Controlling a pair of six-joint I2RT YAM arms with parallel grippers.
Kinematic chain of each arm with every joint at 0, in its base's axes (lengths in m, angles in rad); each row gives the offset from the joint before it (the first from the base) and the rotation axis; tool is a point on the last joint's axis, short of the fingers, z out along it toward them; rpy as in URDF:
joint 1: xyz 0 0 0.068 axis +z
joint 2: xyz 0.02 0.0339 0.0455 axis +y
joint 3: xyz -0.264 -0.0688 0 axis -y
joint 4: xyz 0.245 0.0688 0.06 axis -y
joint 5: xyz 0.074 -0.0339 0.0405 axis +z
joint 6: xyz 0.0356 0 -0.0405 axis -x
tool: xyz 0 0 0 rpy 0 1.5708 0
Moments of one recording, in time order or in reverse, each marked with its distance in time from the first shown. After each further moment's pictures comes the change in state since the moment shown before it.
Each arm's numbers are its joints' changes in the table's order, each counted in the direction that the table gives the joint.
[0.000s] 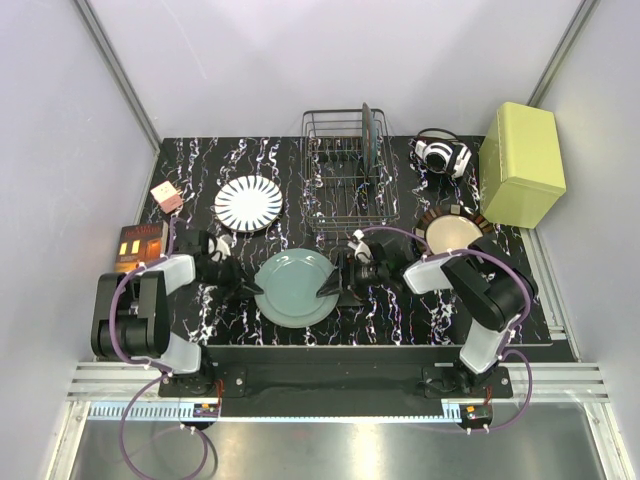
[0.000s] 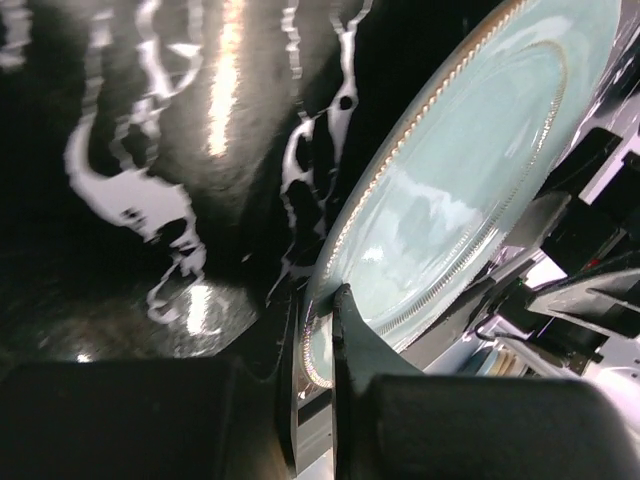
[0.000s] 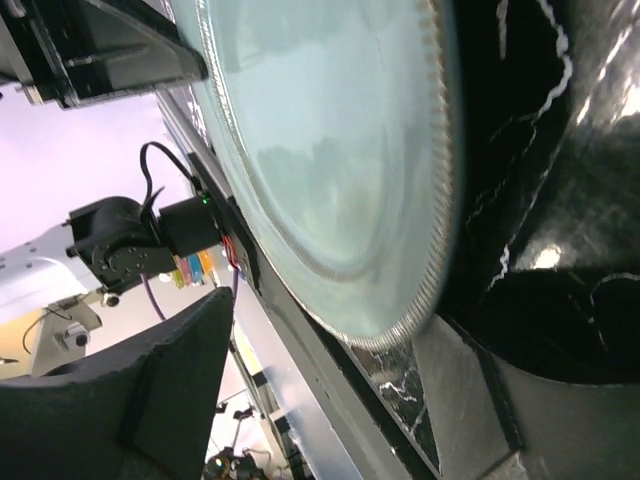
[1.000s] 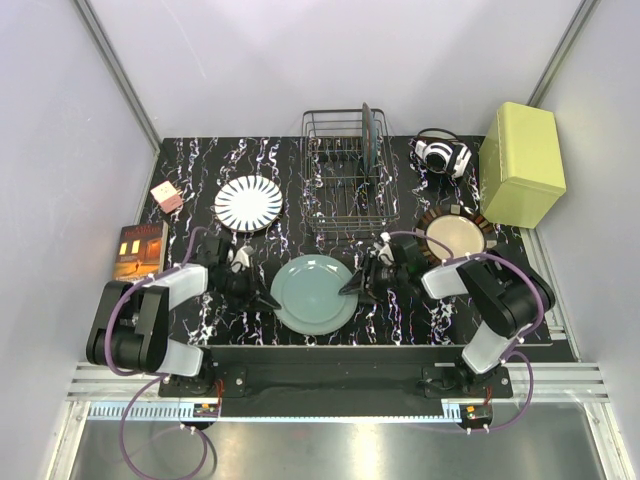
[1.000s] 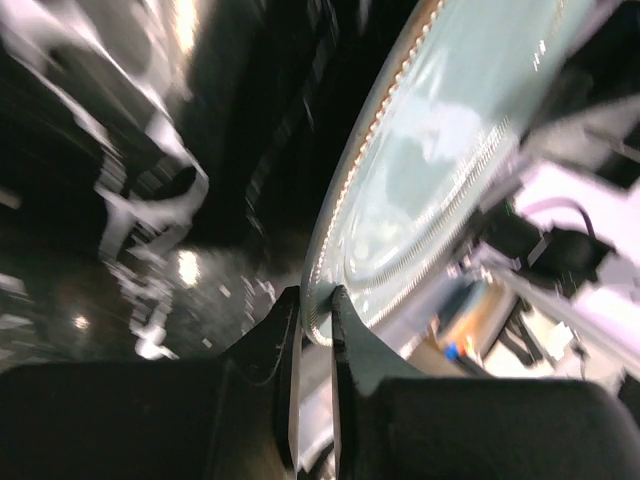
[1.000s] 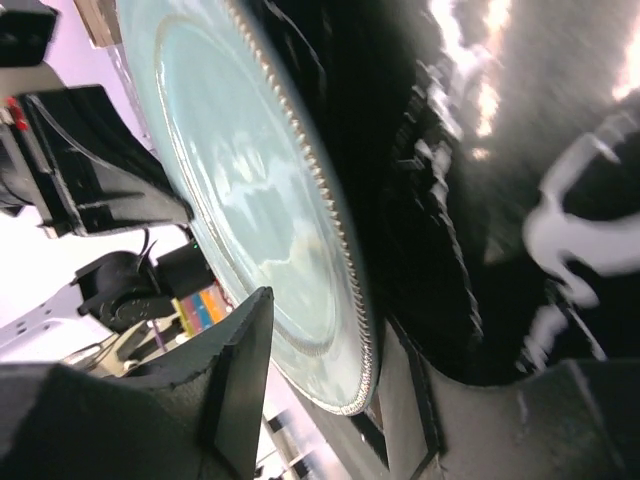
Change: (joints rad) left arm -0.185 -0.063 -0.061 0.013 -0.085 0.109; right arm -0.121 -0.073 -0.111 0.006 -0.065 -0.023
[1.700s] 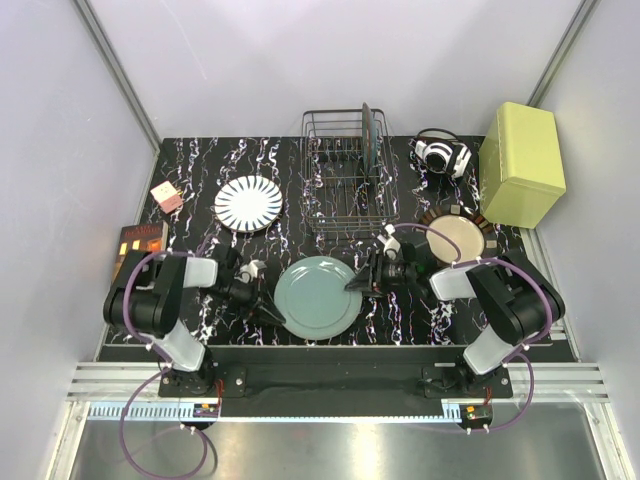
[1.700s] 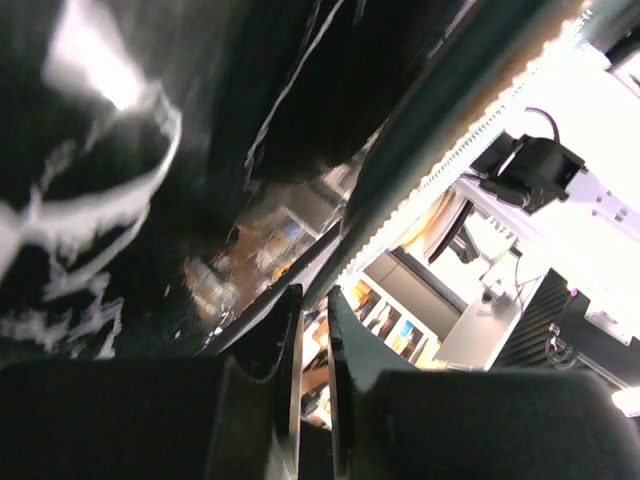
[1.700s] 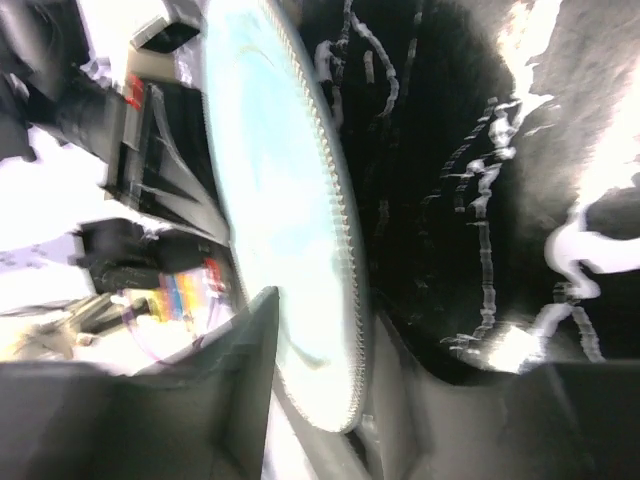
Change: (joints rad) left arm -0.023 0.198 -0.004 -0.048 -0.222 -0.066; right arm -0.060 -0.069 -0.053 0.089 0.092 0.105
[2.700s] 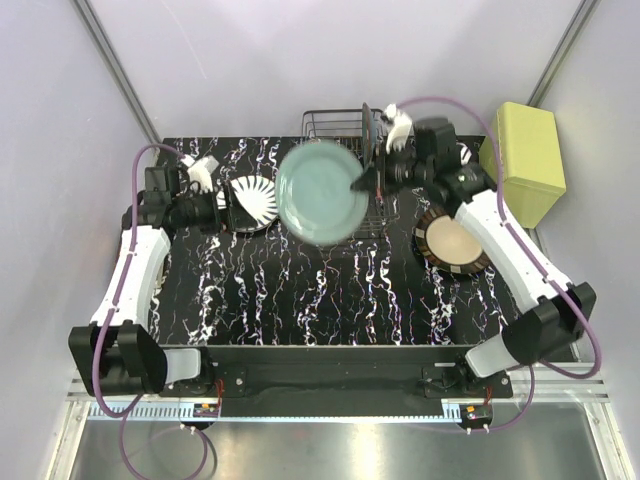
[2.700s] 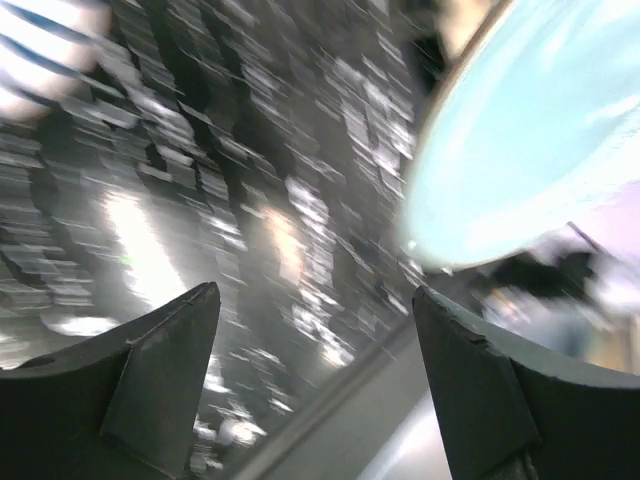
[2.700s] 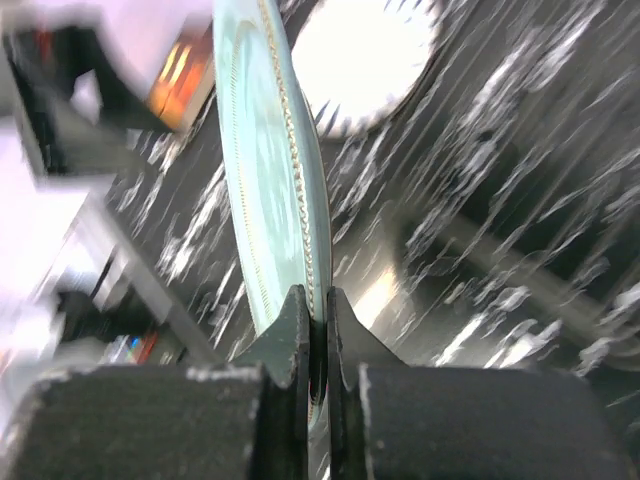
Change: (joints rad) left arm 0.212 -0.335 0.594 -0.288 0.186 -0.328; right arm -0.026 -0.174 0.978 -1.043 -0.193 0.614
